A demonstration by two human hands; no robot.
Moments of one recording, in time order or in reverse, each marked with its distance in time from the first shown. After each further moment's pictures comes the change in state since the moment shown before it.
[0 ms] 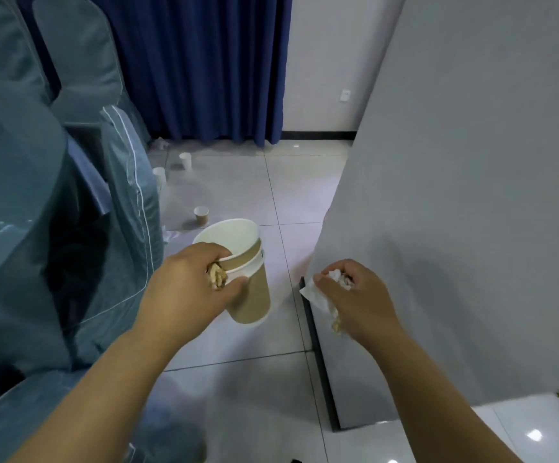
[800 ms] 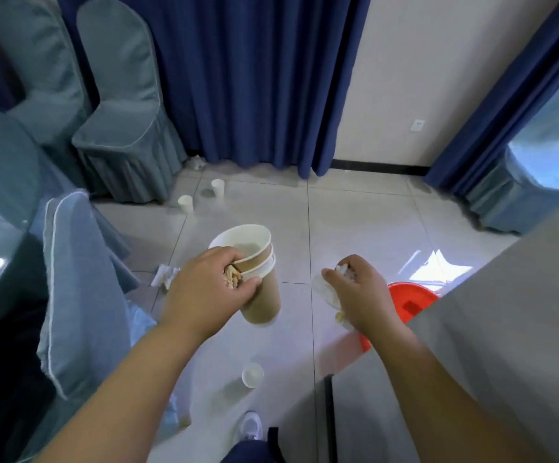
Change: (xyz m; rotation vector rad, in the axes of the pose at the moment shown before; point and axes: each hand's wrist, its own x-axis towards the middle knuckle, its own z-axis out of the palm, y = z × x) left_hand 0.419 -0.063 0.102 0.032 0.108 -0.197; right_hand 0.475 -0.074 0.059 -0.019 -0.161 0.044
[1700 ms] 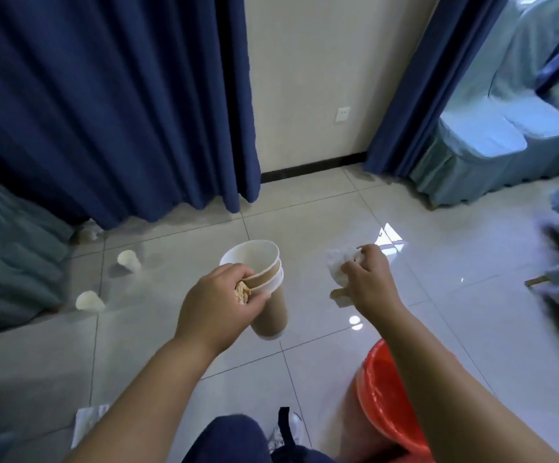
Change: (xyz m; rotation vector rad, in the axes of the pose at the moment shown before) left_hand 0.432 0.080 0.217 -0.021 -0.301 0.268; right_hand 0.434 -0.009 -0.106 0.254 0.272 0.244
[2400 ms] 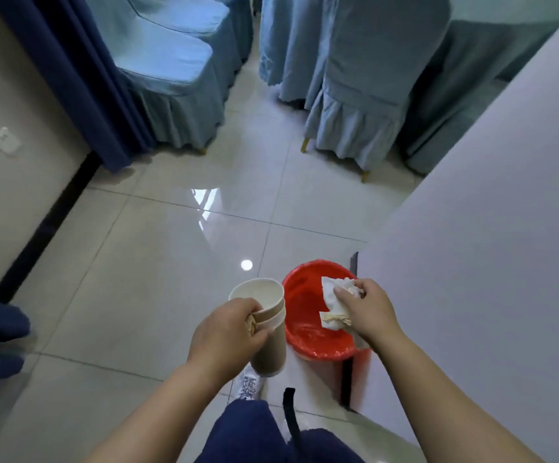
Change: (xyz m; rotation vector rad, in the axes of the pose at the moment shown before) left_hand 0.150 0.154 0.239 0.161 -0.979 0.719; right_hand 0.017 0.150 -0.147 0.255 0.857 0.638
